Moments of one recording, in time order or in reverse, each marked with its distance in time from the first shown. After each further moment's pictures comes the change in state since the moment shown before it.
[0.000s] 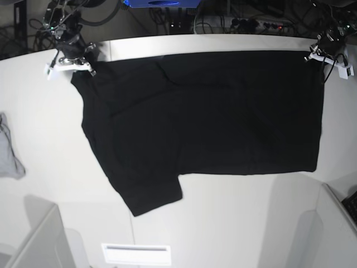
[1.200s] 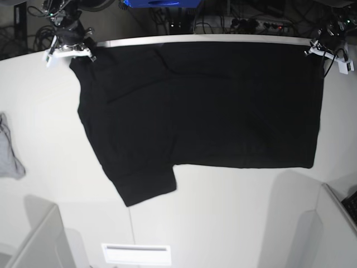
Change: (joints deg) left arm 2.6 -0.1 0.0 0.3 -0.4 0.0 -0.9; right arm -6.2 -0.3 0.0 4.4 -0.3 -0.1 -0.5
